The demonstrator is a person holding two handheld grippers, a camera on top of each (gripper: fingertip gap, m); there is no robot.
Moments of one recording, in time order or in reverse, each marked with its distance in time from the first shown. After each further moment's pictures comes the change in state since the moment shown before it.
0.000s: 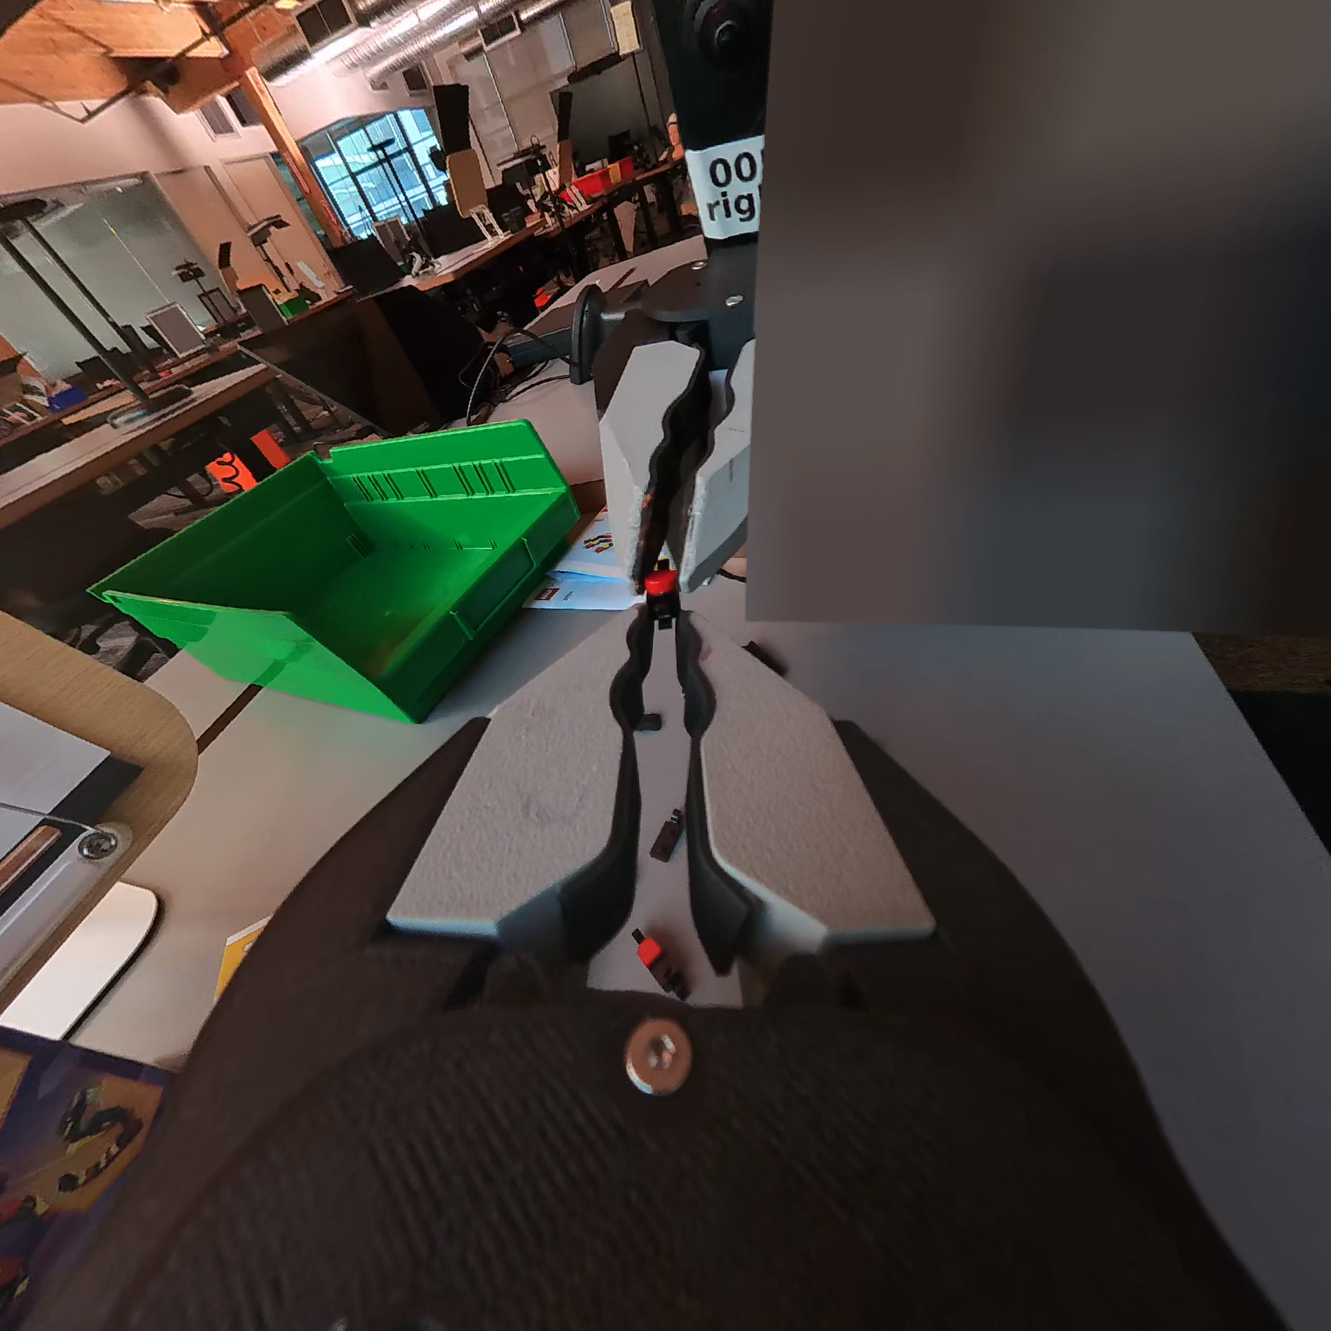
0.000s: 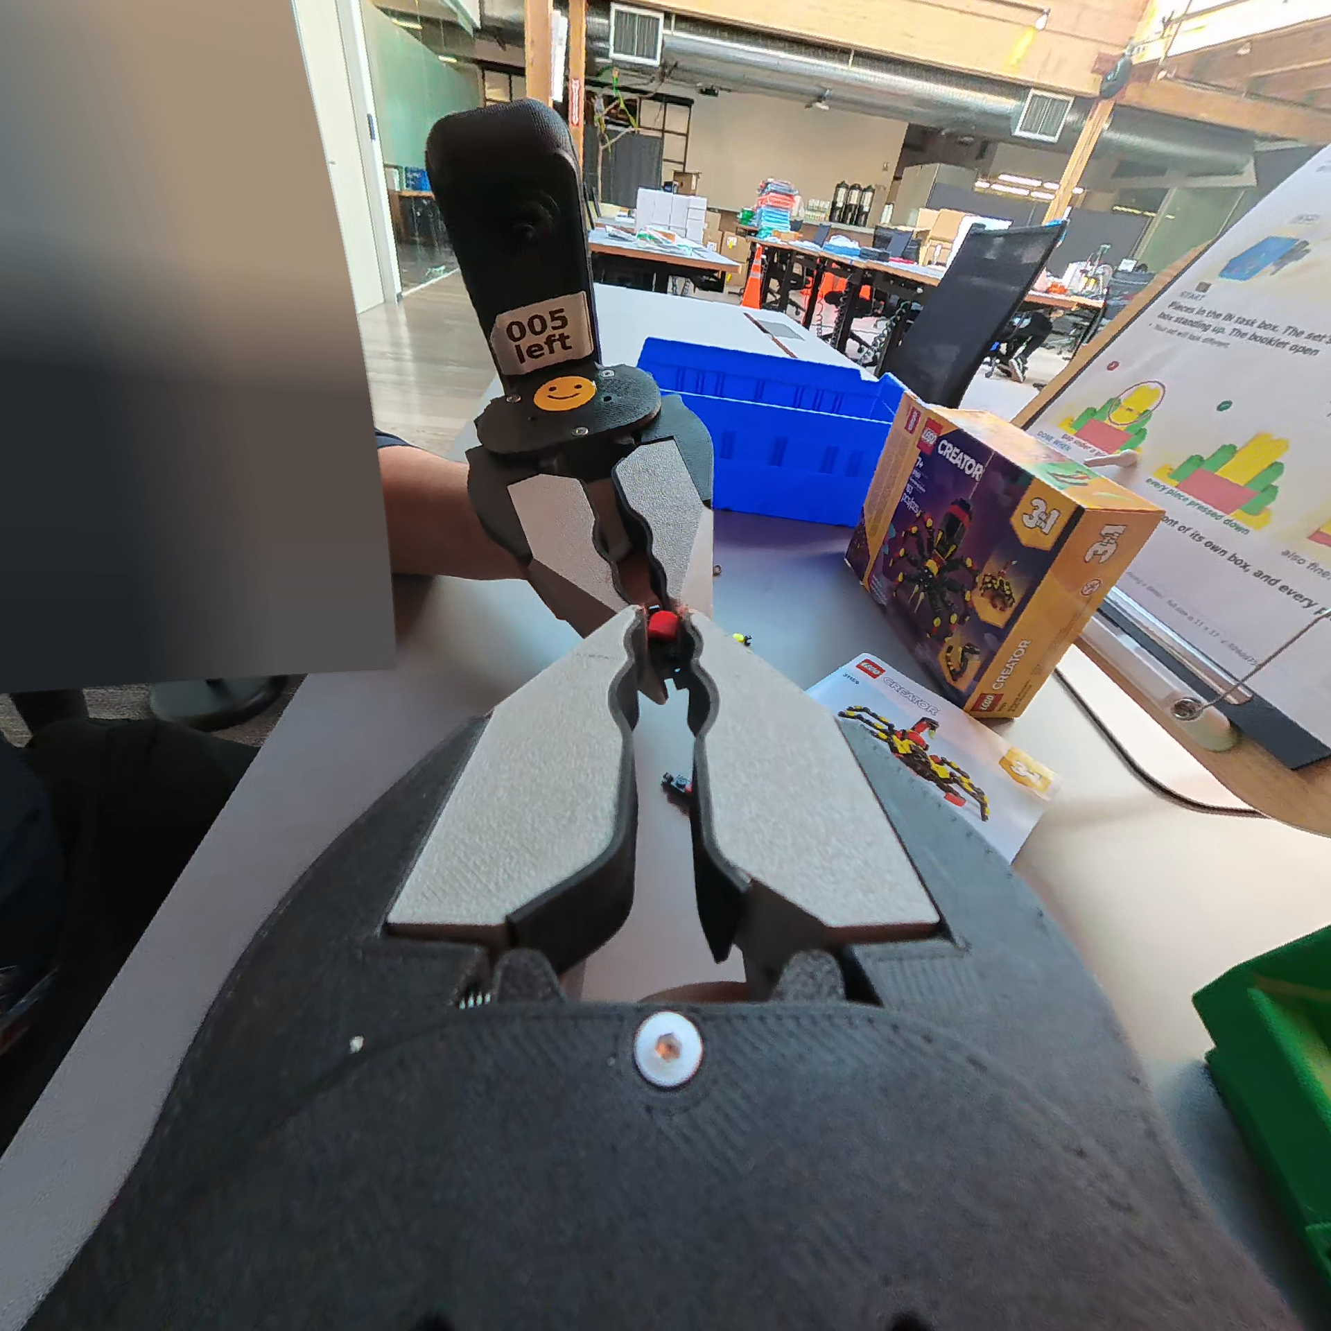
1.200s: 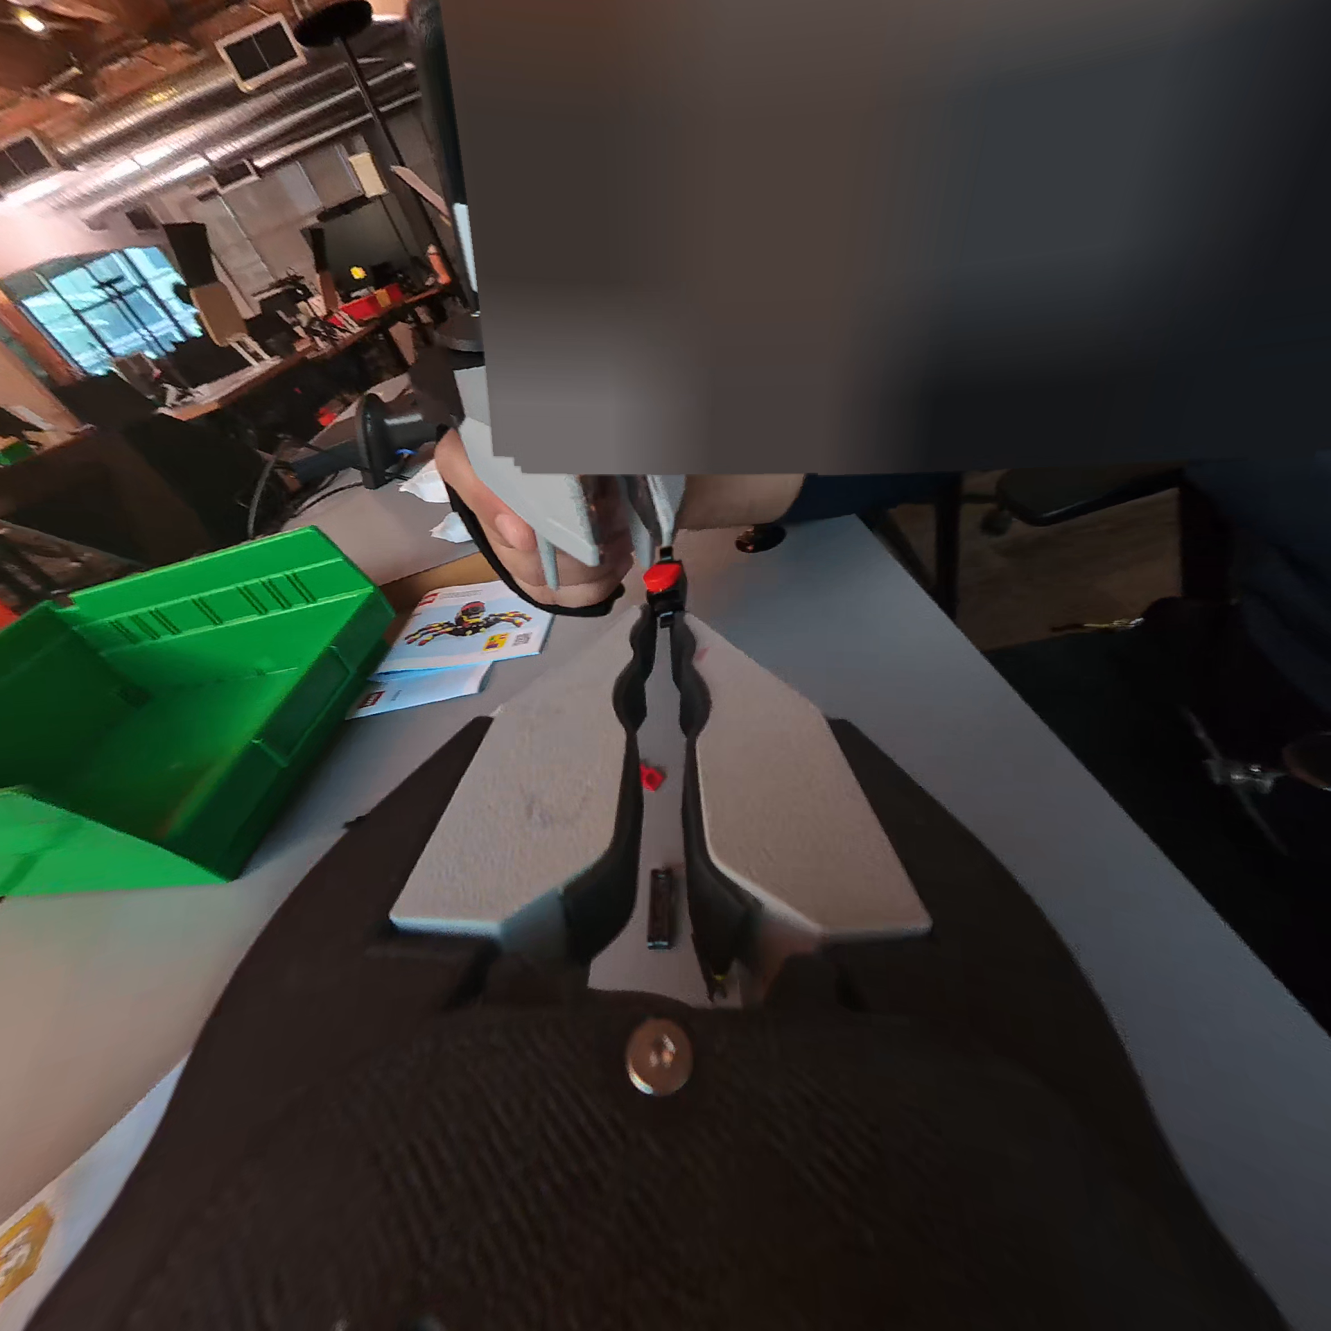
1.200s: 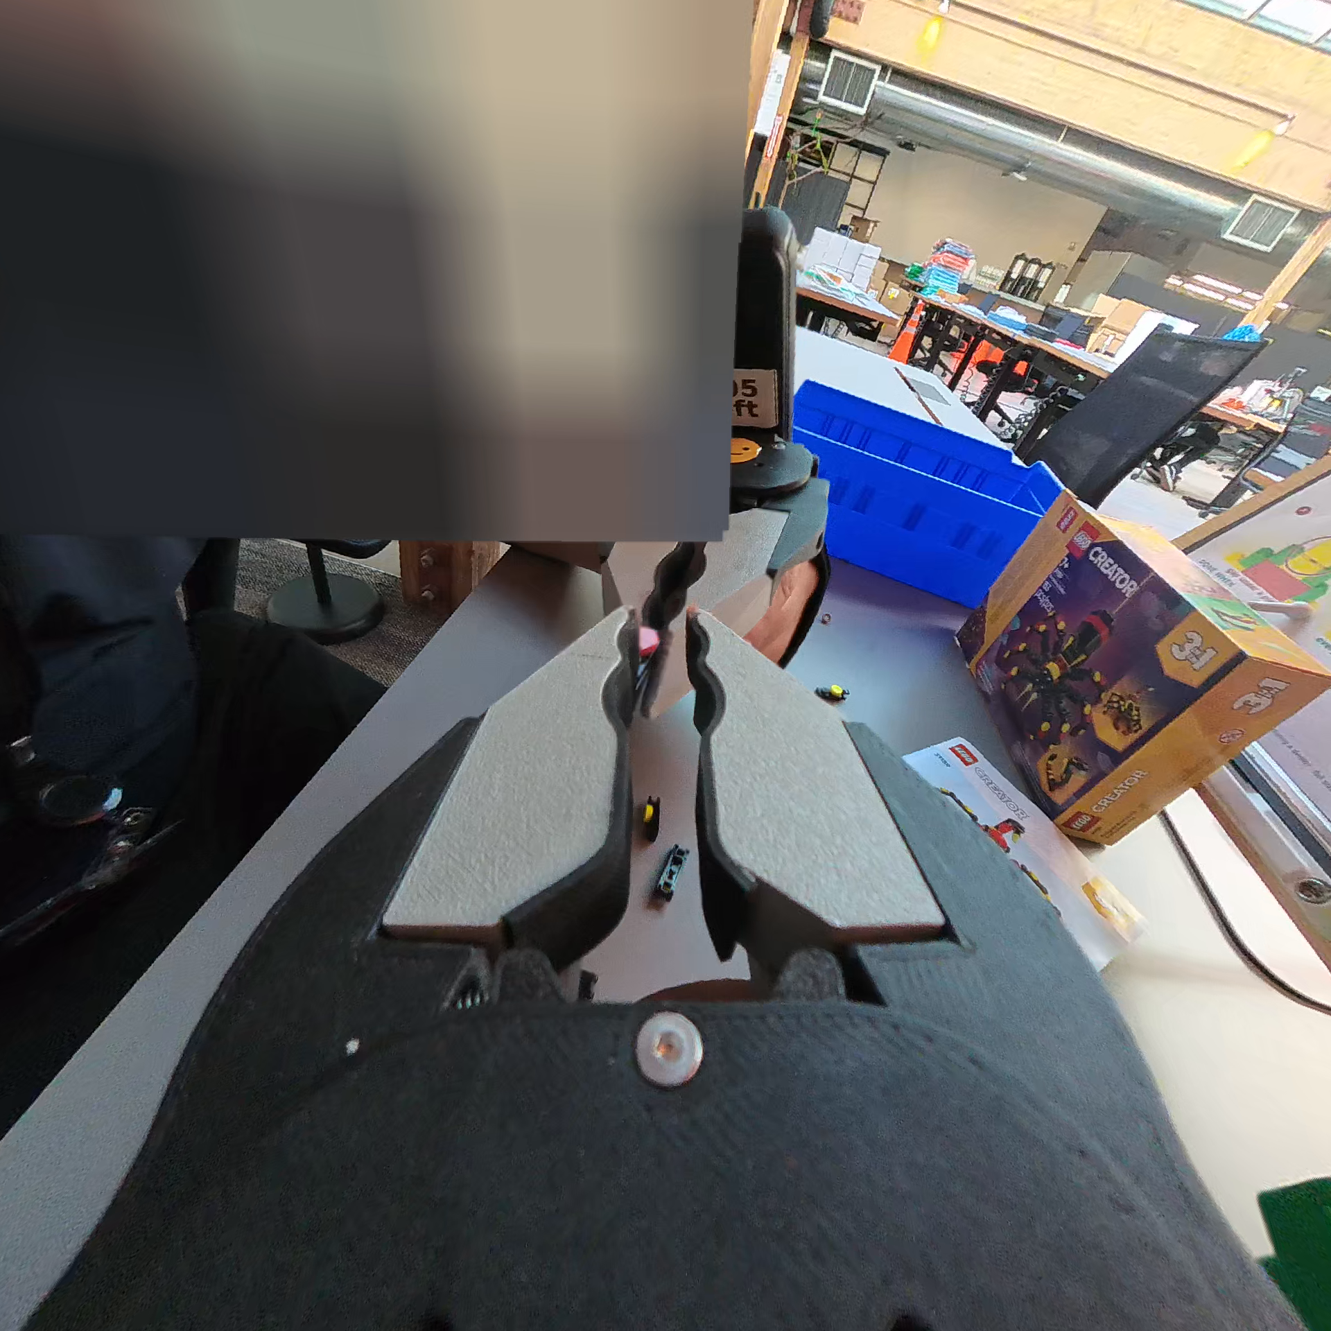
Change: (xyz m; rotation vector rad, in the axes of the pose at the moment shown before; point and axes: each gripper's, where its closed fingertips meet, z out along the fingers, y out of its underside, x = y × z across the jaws) left arm 0.056 -0.010 -0.008 0.133 0.325 0.059; right arm -0.048 -0.009 -0.011 0.028 -0.225 -0.153
